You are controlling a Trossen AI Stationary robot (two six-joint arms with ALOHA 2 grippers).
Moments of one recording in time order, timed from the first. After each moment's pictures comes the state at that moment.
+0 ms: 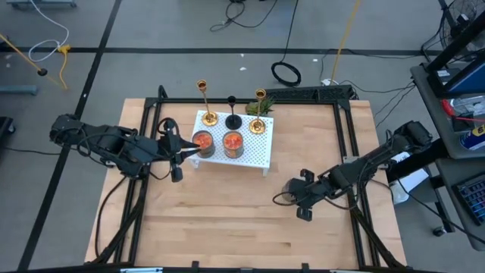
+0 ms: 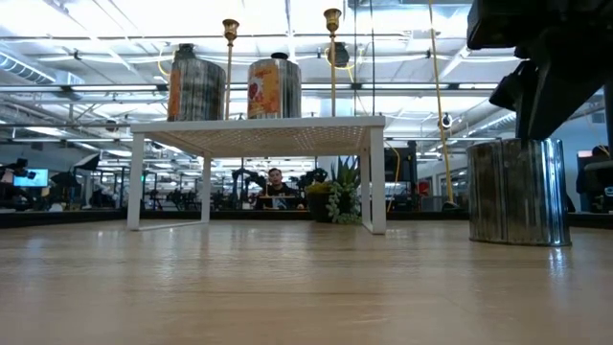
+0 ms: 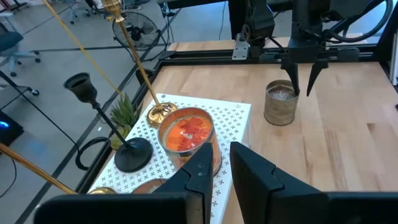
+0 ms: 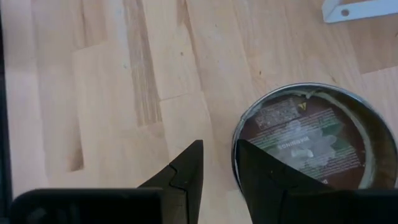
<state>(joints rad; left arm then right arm) -0.34 1.00 1.18 -0.68 -0.56 -0.14 0.48 1.31 0.82 -0.57 0.14 0.70</state>
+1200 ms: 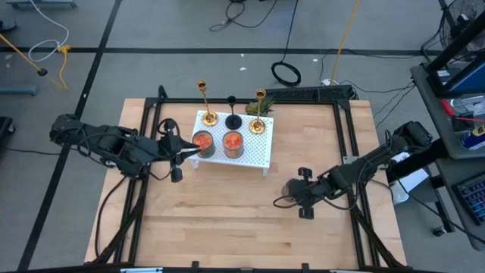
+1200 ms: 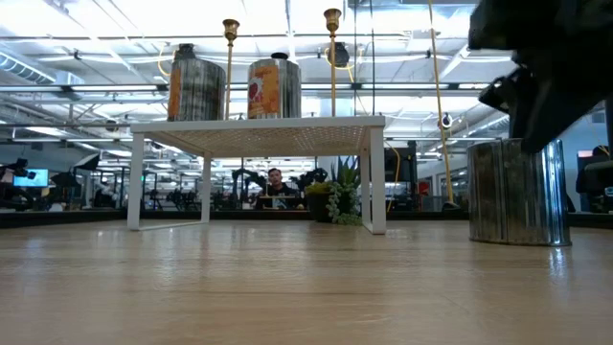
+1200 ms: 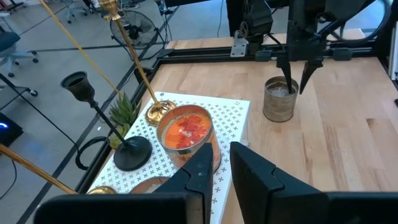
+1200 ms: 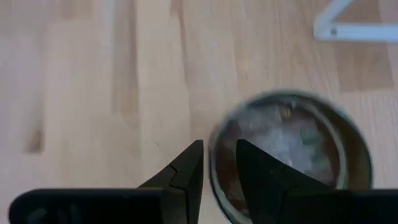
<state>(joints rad) -0.34 1.00 1.18 -0.69 -0.55 -0.13 0.48 1.32 0.79 -0.57 0.18 0.53</state>
